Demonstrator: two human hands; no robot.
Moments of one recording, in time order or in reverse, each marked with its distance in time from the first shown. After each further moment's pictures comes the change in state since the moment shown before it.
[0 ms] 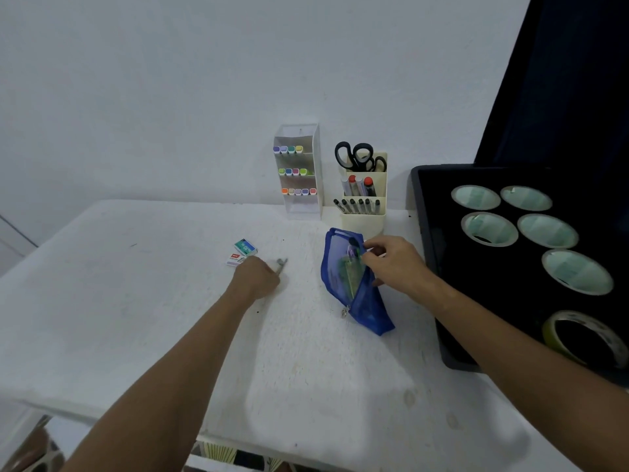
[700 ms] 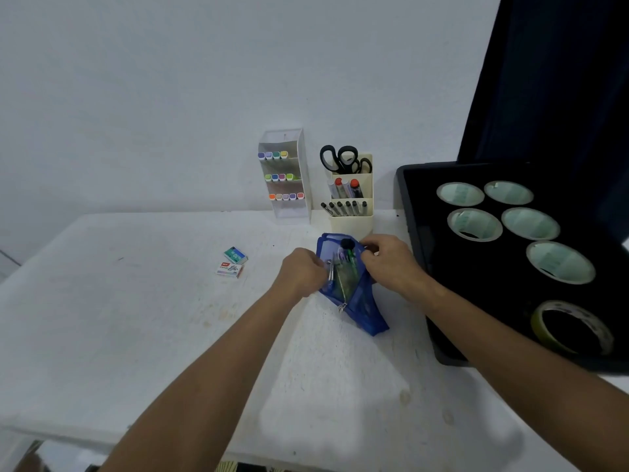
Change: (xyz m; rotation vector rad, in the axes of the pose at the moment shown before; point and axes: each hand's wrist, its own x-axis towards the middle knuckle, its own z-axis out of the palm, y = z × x) left_hand -0.028 0.086 0.029 -0.178 -0.109 0.124; right_hand -0.002 0.000 -0.005 -0.005 0.056 -0.016
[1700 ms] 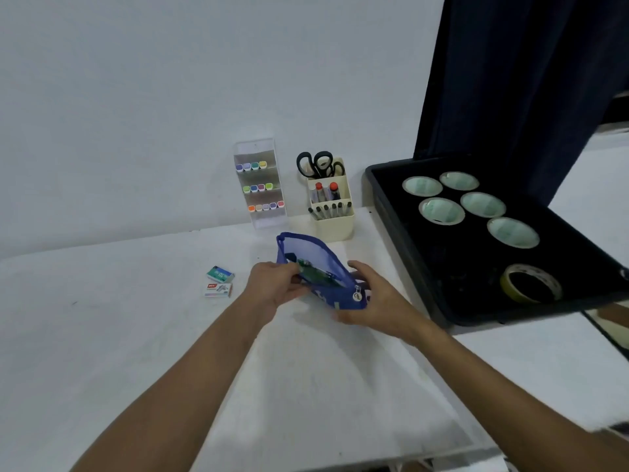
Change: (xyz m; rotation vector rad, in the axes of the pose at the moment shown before) left_hand -0.009 -0.029 -0.052 -0.791 -0.185 -0.180; right_hand -0.071 -0.004 0.045 0.237 -0.056 0.093
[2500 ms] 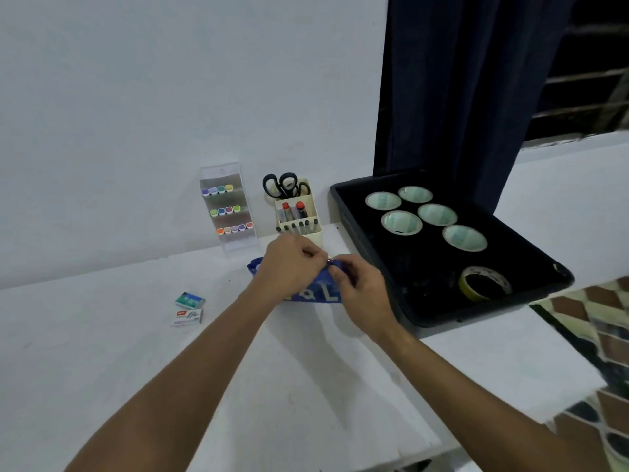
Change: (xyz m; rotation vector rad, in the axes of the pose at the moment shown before) left_hand -0.036 0.042 0.055 0.965 -0.056 0.862; right_hand 0.000 -0.017 -0.002 0.064 0.550 -0.337
